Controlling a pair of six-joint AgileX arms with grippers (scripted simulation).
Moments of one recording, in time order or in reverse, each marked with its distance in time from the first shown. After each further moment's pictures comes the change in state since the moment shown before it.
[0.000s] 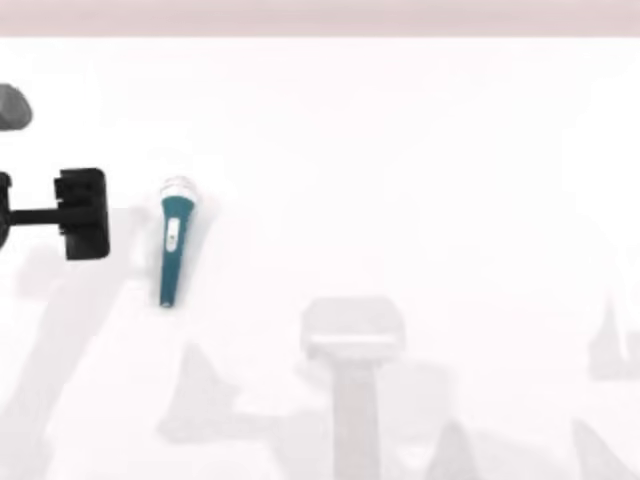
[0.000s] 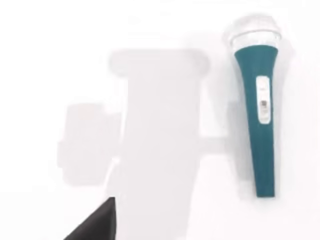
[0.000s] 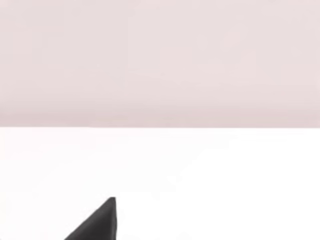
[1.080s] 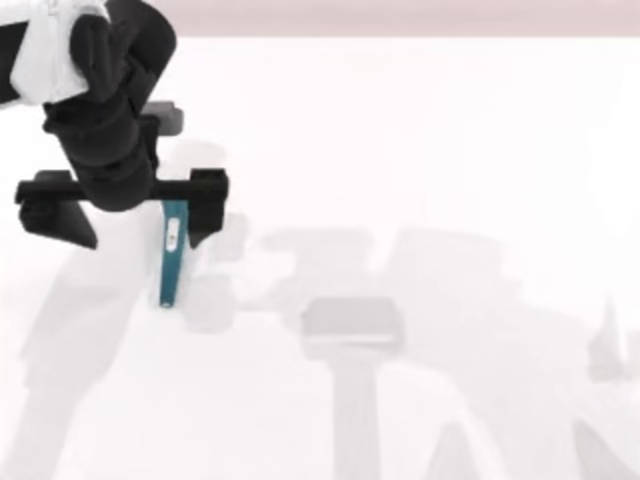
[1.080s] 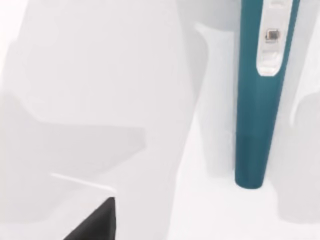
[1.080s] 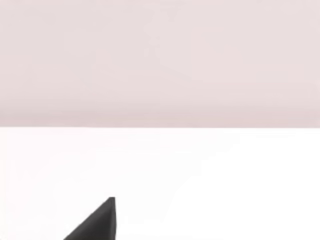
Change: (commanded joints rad) left arm -0.131 0.812 0.591 -0.407 -0.007 -0.124; right arm 0.000 0.000 0.000 0.000 0.000 0.000
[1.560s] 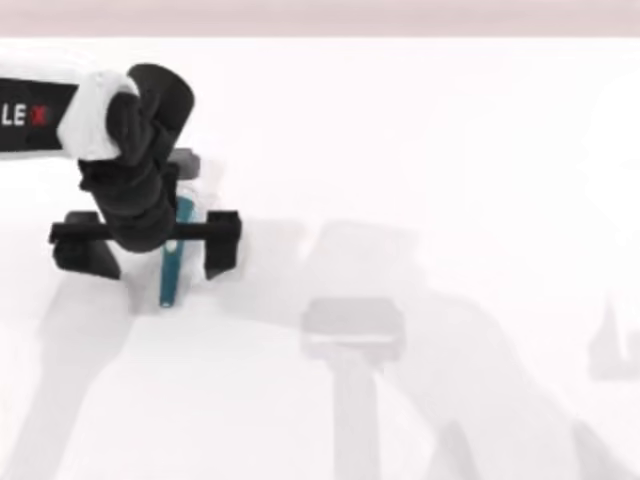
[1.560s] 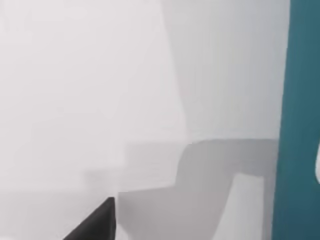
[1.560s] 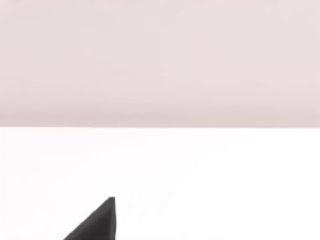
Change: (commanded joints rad) left arm 0.002 0.140 -0.111 0.258 0.001 0.008; right arm 0.000 0.000 0.000 0.000 0.000 0.000
